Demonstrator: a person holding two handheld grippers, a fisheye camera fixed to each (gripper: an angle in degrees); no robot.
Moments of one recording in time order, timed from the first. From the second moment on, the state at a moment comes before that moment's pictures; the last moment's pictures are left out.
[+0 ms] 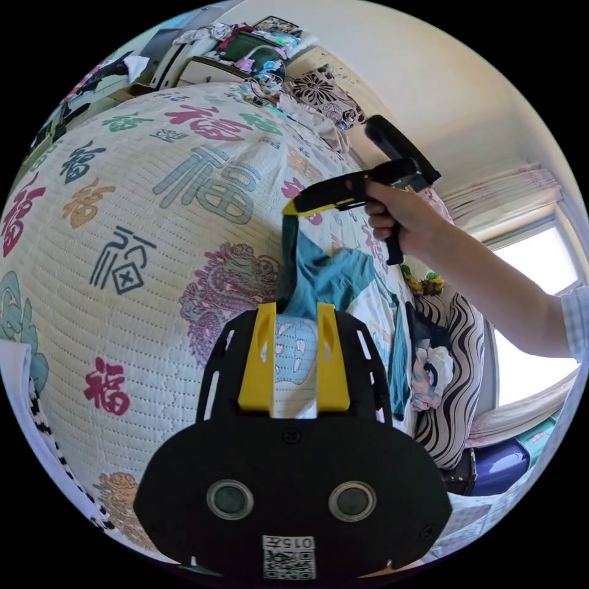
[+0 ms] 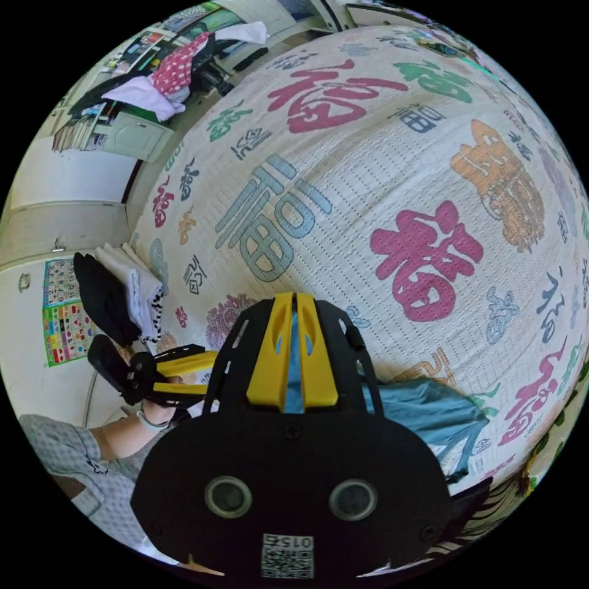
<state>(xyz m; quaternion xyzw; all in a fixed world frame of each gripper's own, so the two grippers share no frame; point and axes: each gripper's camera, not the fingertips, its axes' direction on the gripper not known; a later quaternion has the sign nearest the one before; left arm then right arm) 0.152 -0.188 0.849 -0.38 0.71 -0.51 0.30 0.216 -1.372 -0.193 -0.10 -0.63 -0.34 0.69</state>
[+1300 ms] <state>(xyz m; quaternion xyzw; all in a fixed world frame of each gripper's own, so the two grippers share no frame) 0.140 -0.383 0.759 -0.25 0.85 -0.28 0.37 0.489 -1.223 -0.045 -0.18 -0.67 -0.07 0.72</state>
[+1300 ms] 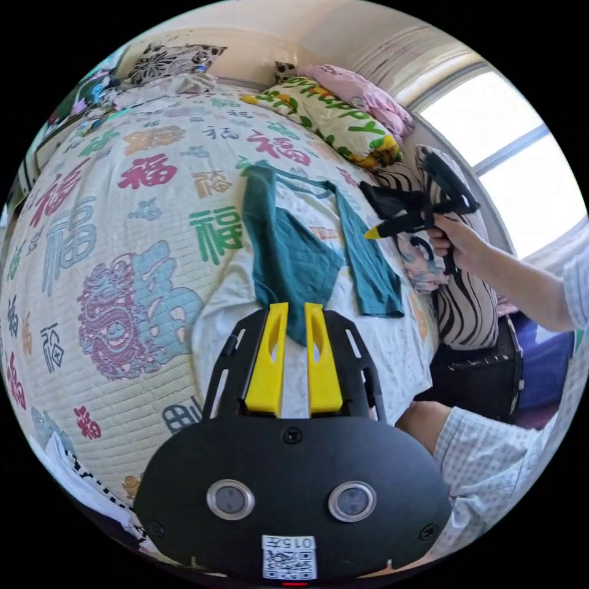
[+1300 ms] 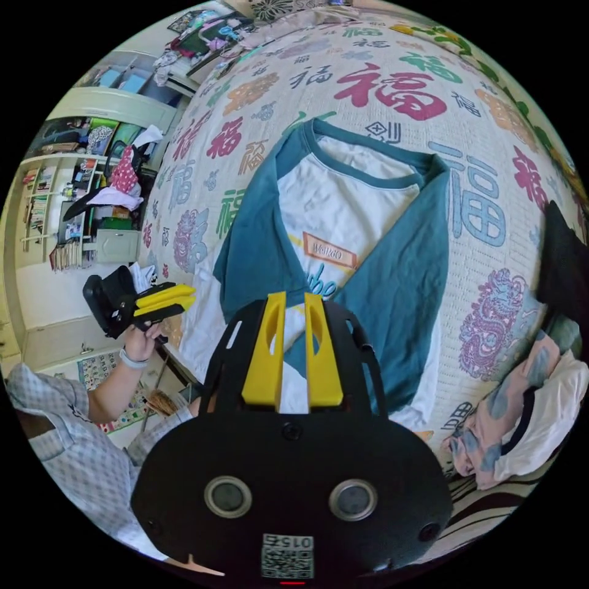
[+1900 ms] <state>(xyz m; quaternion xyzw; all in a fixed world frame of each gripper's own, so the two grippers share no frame) 0.279 -0.325 0.792 -0.39 0.76 -0.41 0.31 0.527 -1.272 -0.044 -0.11 -0.72 -0.15 0.67</state>
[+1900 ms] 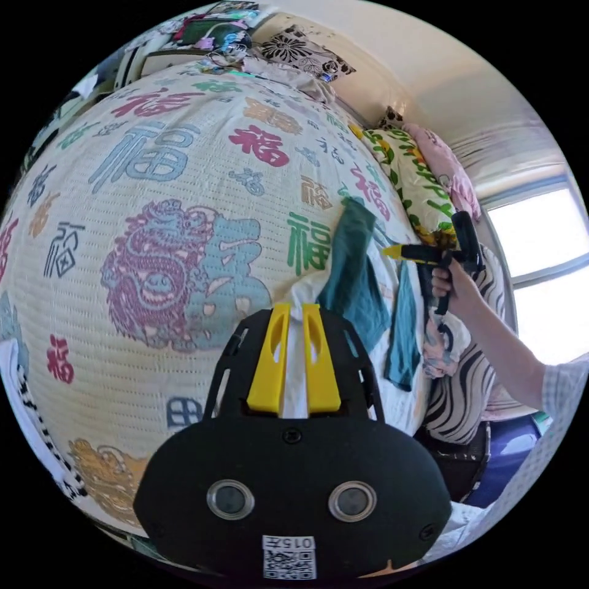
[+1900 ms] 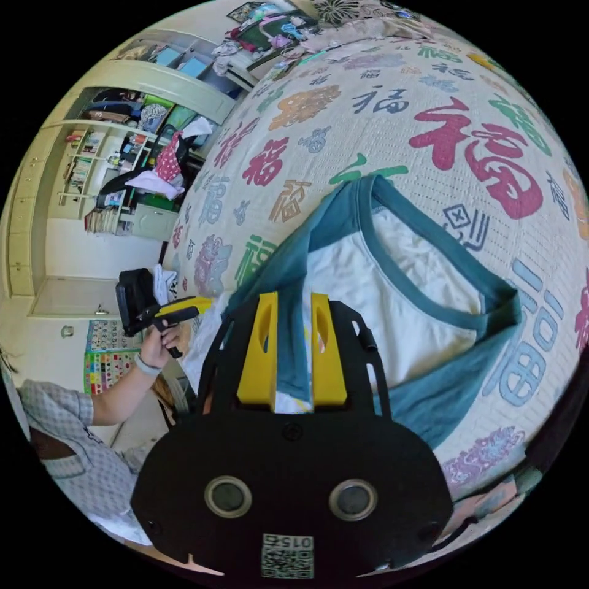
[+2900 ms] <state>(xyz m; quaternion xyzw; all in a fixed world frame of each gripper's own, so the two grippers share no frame) 0.439 -0.484 0.849 -0.29 0.82 -0.32 0.38 0.744 -1.178 0.028 -0.11 -0.66 0.02 0.74</state>
